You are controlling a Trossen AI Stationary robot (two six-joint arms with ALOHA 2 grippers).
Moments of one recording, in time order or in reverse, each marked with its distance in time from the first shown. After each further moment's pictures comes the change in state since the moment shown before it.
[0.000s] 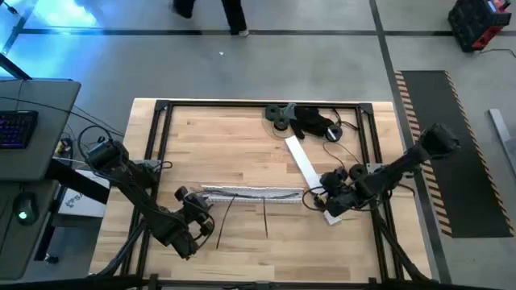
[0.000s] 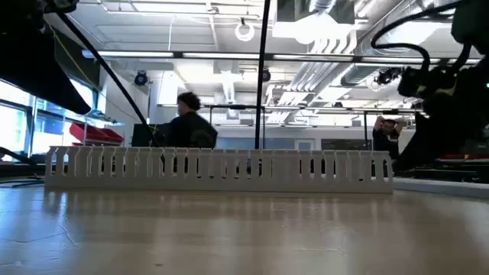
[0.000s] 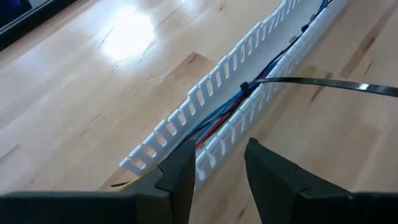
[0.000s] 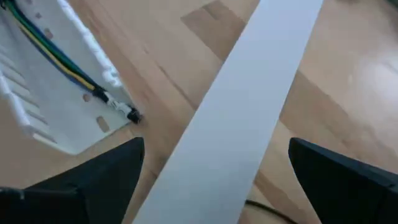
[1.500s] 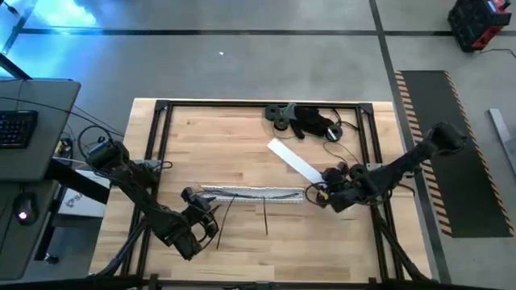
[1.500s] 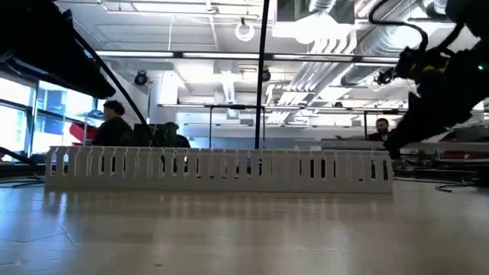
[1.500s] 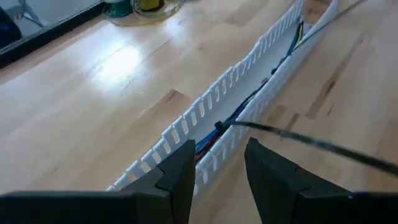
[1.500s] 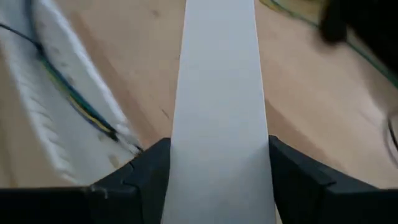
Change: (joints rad) left arm 0.014 -0.003 0.006 0.126 -0.136 0.056; right arm -0.040 -0.176 0.026 -0.013 0.038 -0.175
